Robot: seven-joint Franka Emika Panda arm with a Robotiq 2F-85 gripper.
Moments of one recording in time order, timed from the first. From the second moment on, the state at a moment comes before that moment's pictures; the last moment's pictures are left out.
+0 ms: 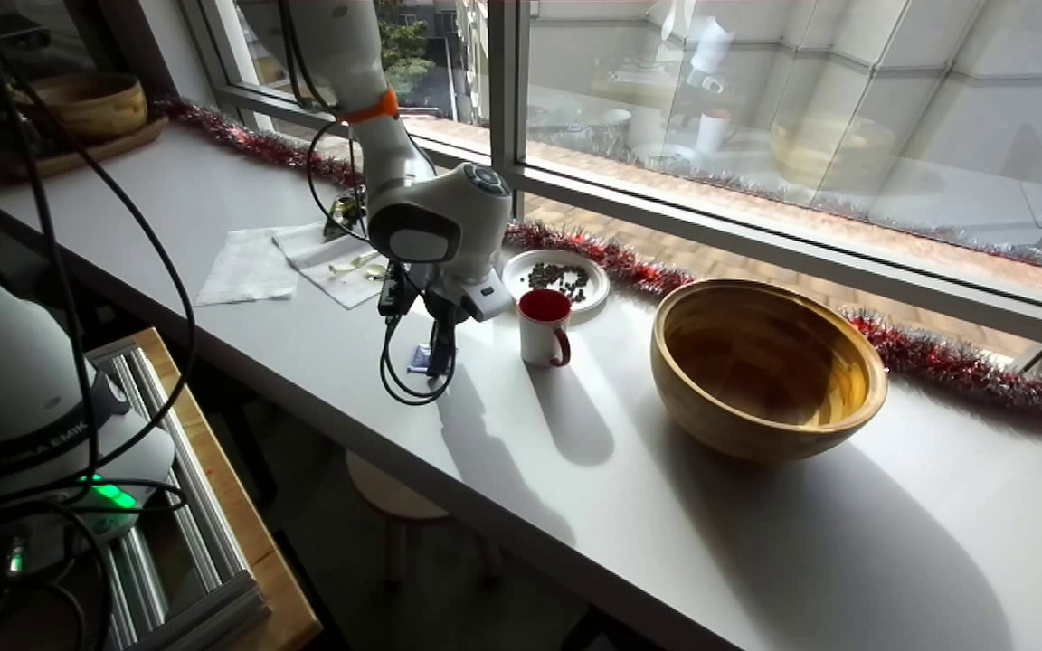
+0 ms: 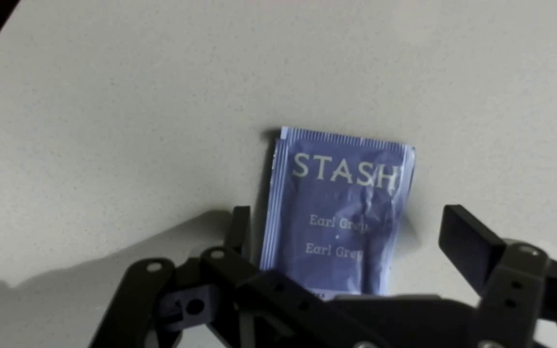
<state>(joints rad) -0.14 0.54 0.02 -2.32 0.38 2.64 0.20</state>
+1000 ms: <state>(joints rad) -0.18 0.56 0.10 -2.29 0.48 2.67 0.13</state>
